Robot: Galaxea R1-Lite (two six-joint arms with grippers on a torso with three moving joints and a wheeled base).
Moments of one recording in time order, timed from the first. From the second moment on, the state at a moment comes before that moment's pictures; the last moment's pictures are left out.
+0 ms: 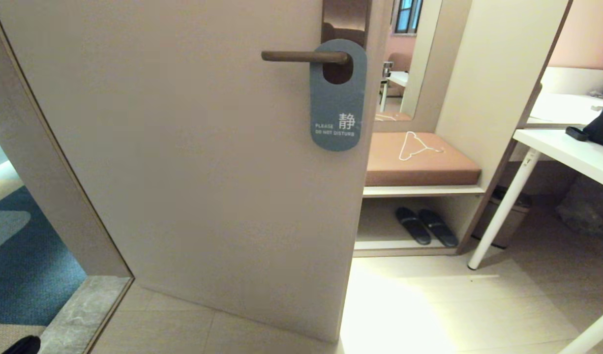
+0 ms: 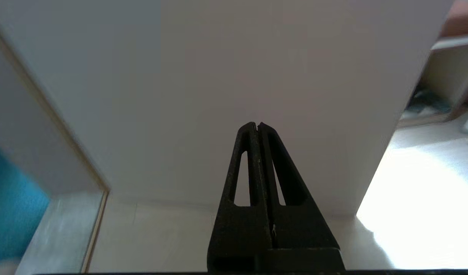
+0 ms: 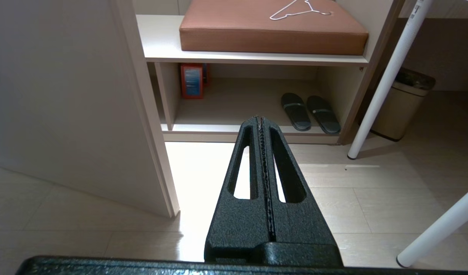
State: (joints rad) left arm -0.12 0.36 -0.01 -0.31 0.01 0.06; right arm -0.01 0.00 -0.03 0.06 0.00 0.02
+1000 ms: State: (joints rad) left arm 0.00 0.01 0.00 0.01 -0.04 0.09; right arm -0.01 0.00 -0.03 0.06 0.00 0.02
